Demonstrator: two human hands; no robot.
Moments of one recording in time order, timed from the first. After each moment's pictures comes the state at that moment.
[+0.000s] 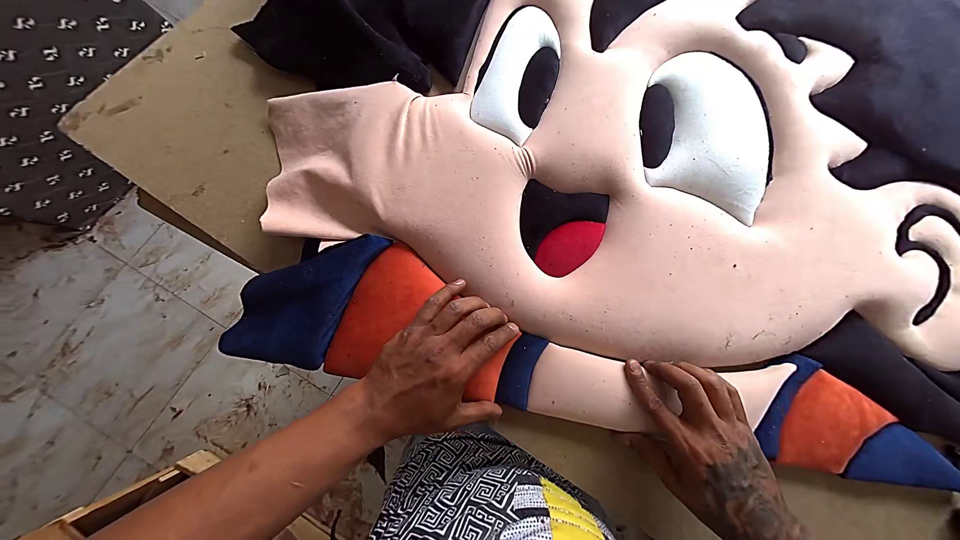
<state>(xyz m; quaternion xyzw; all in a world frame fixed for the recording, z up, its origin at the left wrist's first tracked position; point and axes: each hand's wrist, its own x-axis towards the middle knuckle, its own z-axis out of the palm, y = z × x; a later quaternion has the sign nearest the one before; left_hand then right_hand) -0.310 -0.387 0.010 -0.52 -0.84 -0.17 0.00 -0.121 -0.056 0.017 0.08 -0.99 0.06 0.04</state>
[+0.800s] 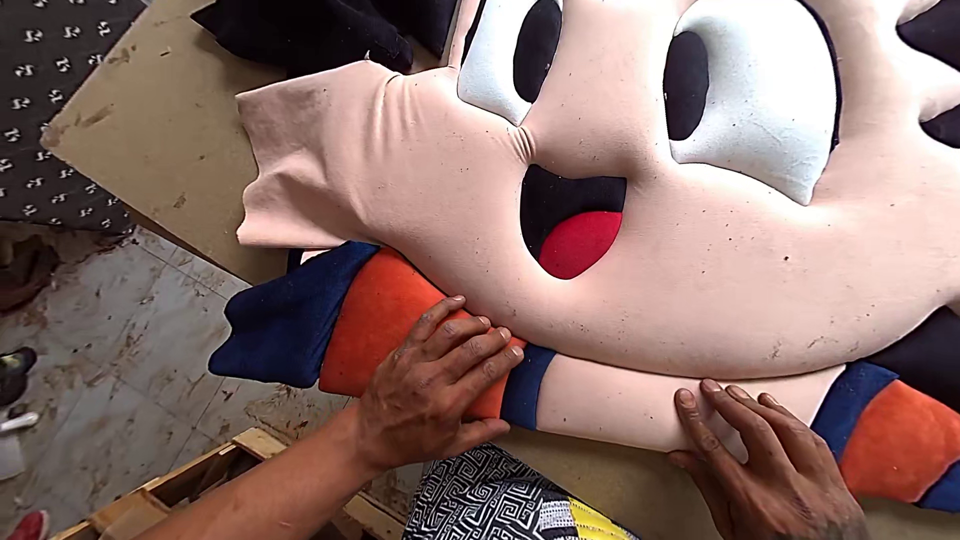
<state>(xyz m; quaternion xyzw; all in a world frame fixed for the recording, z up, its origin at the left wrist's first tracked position) -0.306 -0.389 0.002 -0.52 -0.83 -0.19 0.00 -0.099 -0.045 0.031 0.03 -1.00 0.05 -0.04</state>
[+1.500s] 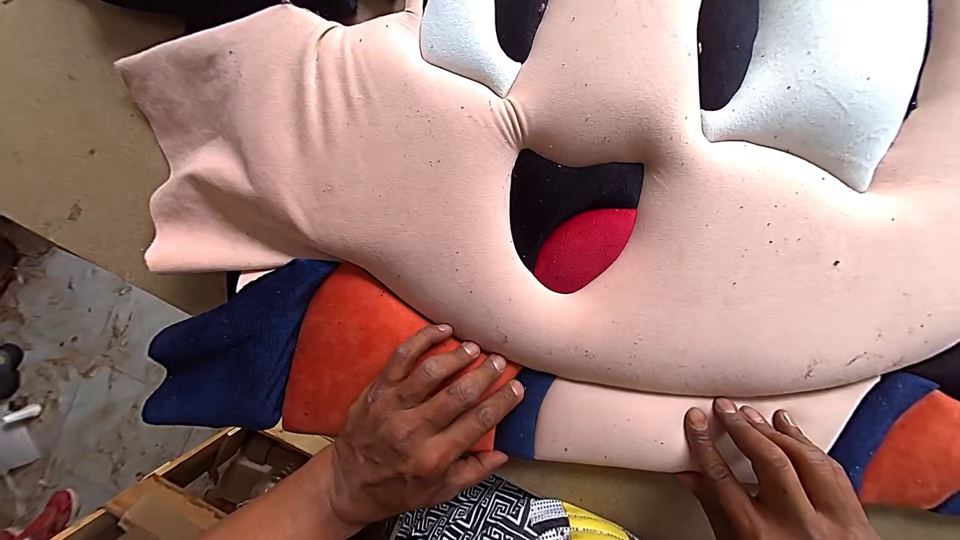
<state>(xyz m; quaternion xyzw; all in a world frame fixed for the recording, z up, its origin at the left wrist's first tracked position) -0.307 -0.388 0.000 -0.52 -0.83 -0.21 -0.03 -0.107 -0.052 0.041 0.03 -0.99 0.05 -0.10</state>
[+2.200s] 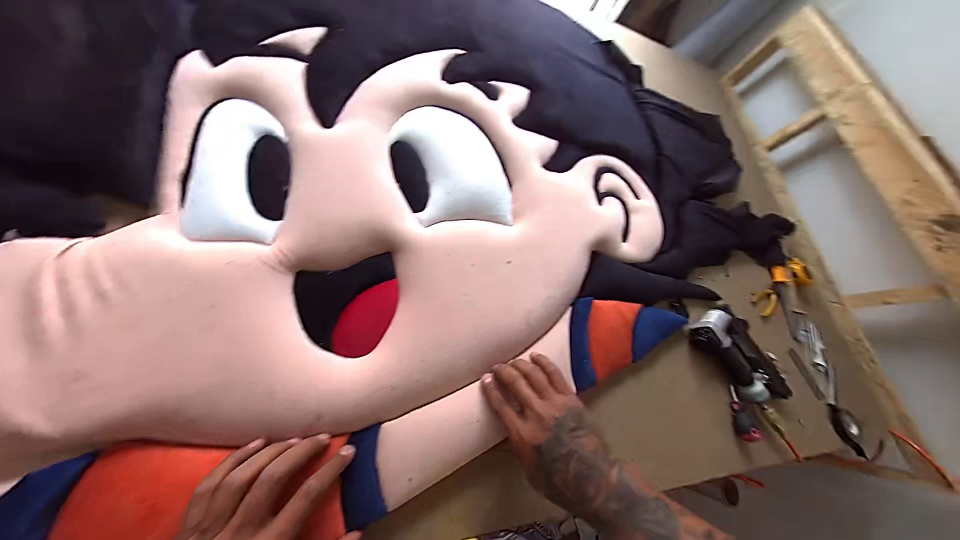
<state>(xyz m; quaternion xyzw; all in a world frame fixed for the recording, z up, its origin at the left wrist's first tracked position) -0.312 -0.384 0.010 -0.57 -0.80 -0.18 -0.03 -0.109 -0.082 0.050 -0.06 -1.00 0.00 -0.02</state>
